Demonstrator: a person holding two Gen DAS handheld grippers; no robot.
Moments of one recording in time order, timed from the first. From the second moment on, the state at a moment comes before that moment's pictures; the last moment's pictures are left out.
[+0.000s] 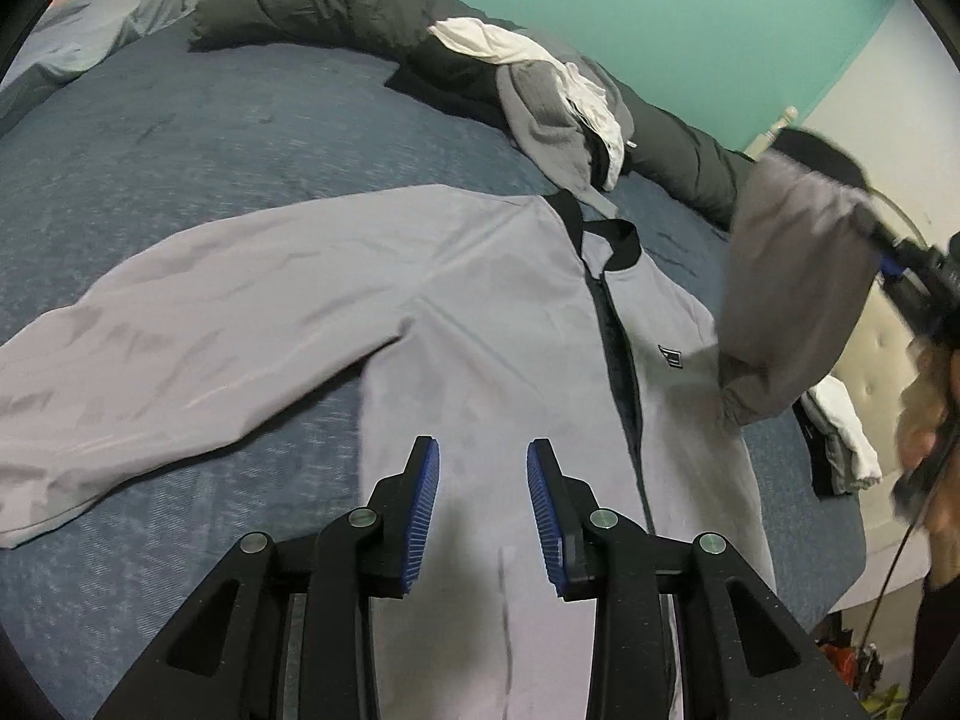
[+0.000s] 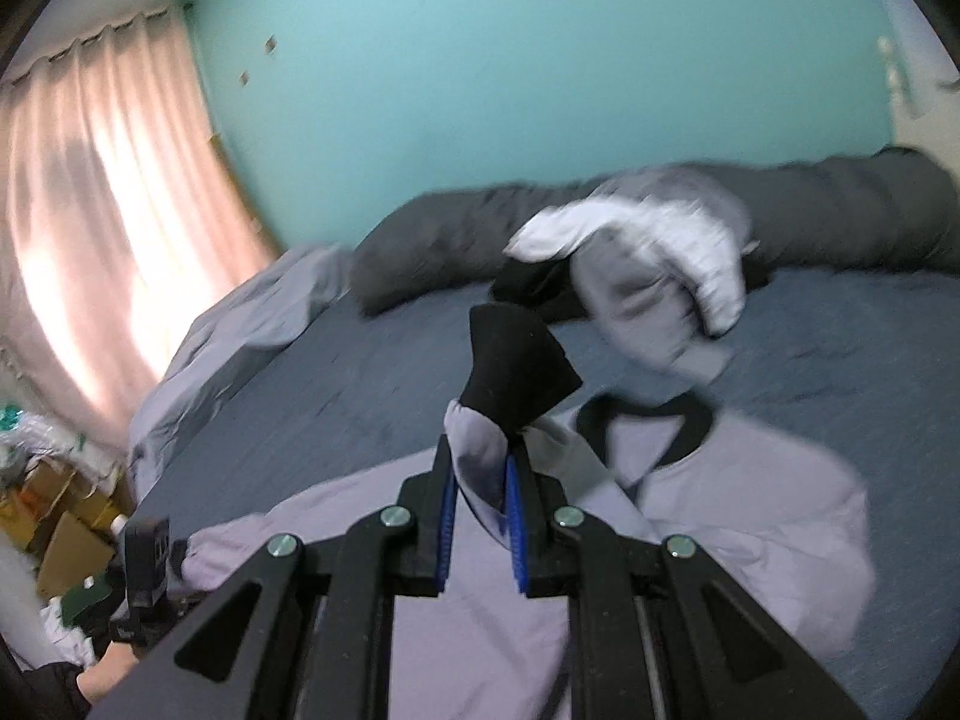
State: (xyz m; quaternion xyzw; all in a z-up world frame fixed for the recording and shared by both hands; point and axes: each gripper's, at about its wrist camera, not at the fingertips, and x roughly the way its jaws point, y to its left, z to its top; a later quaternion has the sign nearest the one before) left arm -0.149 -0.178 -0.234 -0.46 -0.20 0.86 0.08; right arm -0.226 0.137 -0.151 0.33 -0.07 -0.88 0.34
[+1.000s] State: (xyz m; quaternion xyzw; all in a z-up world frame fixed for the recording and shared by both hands) left arm -0.135 -0.171 -0.260 -0.49 -0.21 0.84 0.10; right arm -0.155 0.093 -0.272 0.43 -0.06 -0.81 0.39
